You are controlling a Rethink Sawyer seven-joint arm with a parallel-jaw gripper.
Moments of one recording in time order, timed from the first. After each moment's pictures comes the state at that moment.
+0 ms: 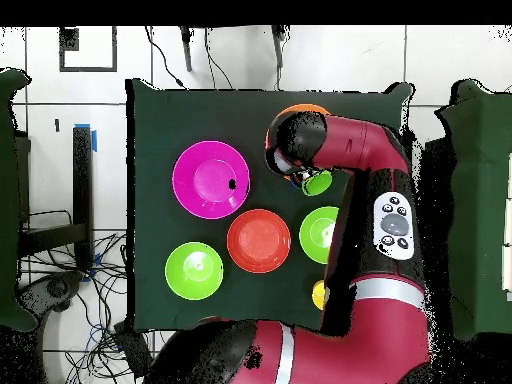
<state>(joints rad) -0.32 -0.45 0.01 1.17 -0.18 0.95 2.56</state>
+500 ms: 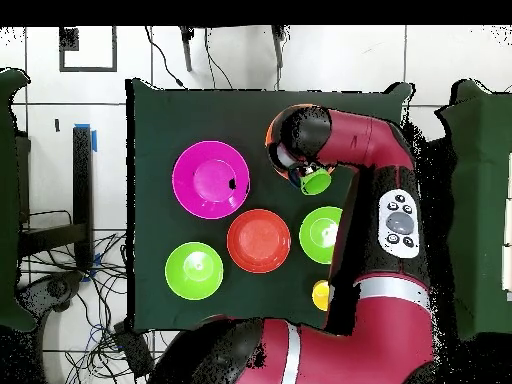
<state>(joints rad) -0.33 -0.44 0.02 1.14 -0.18 0.95 2.56</state>
